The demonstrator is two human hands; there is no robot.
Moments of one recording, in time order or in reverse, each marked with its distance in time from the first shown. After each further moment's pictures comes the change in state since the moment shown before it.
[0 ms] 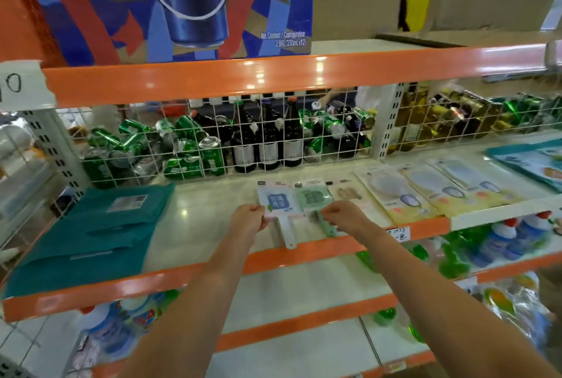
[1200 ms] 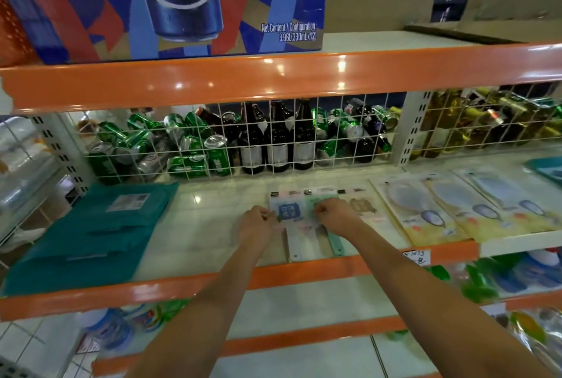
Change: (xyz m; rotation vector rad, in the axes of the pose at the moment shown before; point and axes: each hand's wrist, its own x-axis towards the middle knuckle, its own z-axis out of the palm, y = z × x) left_hand 0.025 -0.006 0.019 0.585 0.107 0.212; right_hand 0.058 -0.019 0.012 -0.445 -0.056 -0.171
